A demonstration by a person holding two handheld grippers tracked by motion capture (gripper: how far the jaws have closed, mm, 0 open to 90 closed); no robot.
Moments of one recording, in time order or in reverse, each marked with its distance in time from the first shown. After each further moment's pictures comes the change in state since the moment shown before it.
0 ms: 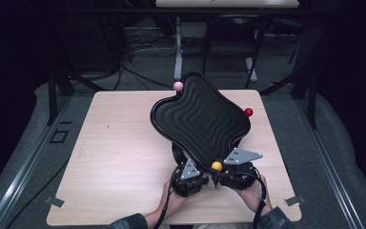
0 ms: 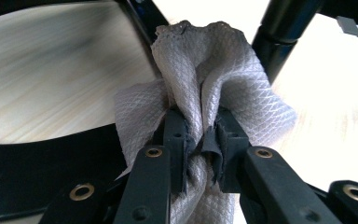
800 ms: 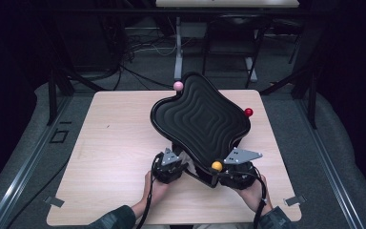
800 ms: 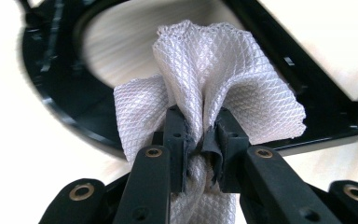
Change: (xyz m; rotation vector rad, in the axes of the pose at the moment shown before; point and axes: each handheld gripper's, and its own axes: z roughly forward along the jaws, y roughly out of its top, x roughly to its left) left arm 0.063 -0.006 -0.031 0.025 0.179 -0.077; right arm -0.001 0.001 0.000 0.005 0.006 -0.005
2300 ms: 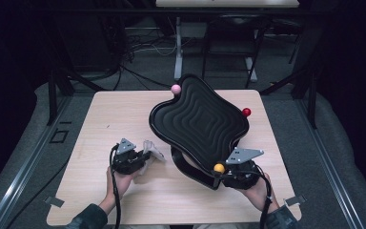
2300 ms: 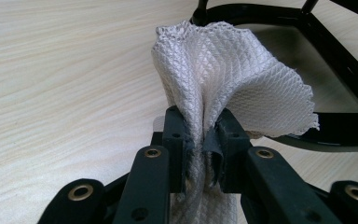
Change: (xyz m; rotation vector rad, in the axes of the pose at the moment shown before) left arm 0.072 -0.008 -0.086 -0.041 0.130 -0.158; right arm -0.007 0.001 -0.009 0.067 0.068 -0.036
